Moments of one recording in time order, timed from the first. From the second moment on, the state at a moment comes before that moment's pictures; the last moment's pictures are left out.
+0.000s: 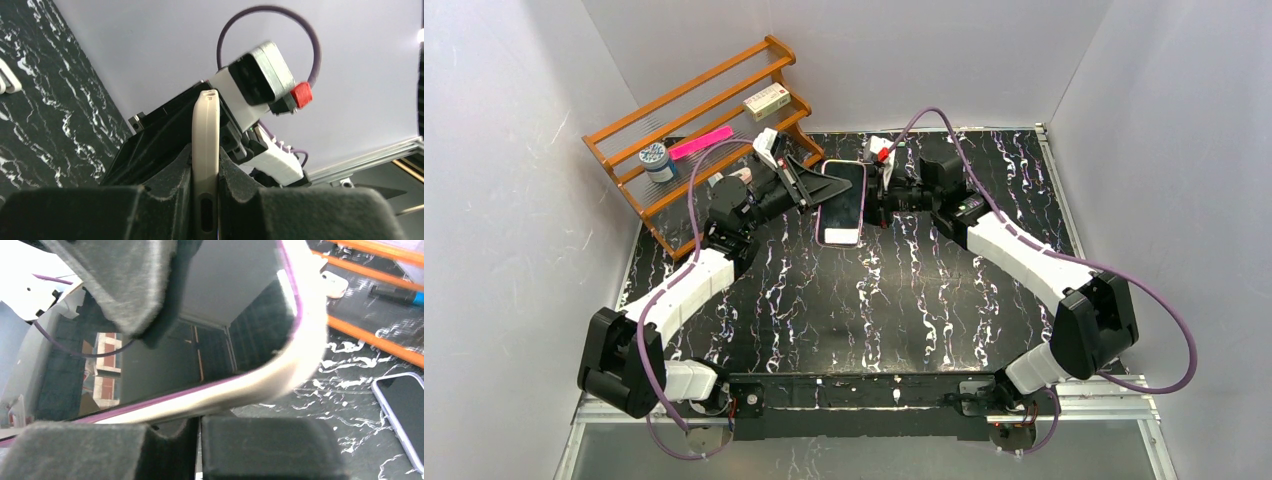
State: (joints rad) left arm -0.43 1.29 0.86 0.69 0.65 -1.36; right arm 0.61 1.49 1.20 0.04 -0.87 -0.08
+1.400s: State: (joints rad) left arm -0.44 1.29 0.79 0.53 0.37 -1.26; right arm 0.57 1.15 0.78 0.37 -0.74 0.75
